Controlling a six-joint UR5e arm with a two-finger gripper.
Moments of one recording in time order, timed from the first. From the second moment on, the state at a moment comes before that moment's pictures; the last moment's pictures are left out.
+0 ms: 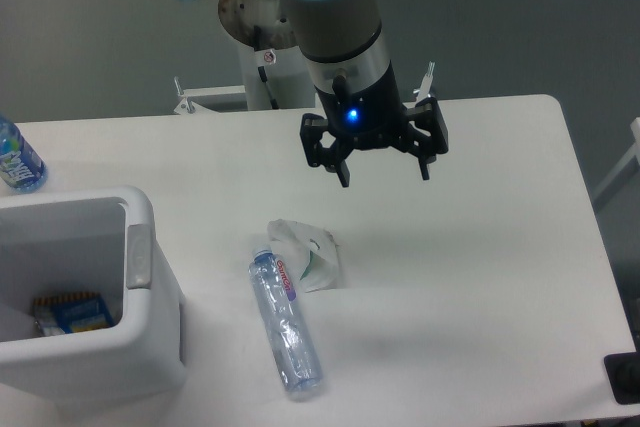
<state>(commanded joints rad) 2.39 -1.77 -1.36 -1.31 1.76 0.51</state>
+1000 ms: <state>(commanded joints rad) 2.35 -1.77 -1.65 -1.17 1.73 0.29</state>
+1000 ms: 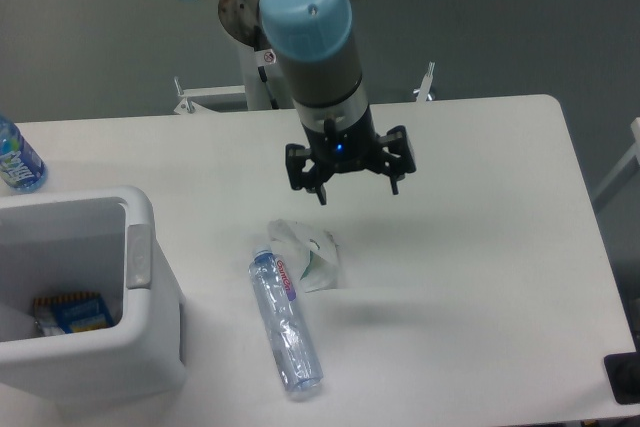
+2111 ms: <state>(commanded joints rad) 2.32 -1.96 -1.71 -1.16 1.67 0.24</state>
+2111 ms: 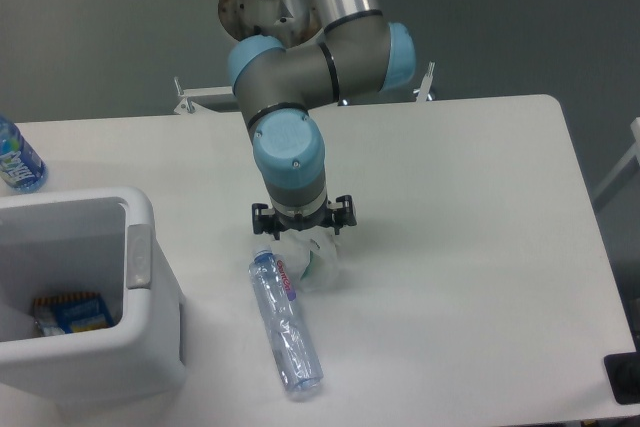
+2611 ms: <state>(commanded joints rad) 2.32 -1.98 -1.69 -1.16 1.67 0.17</state>
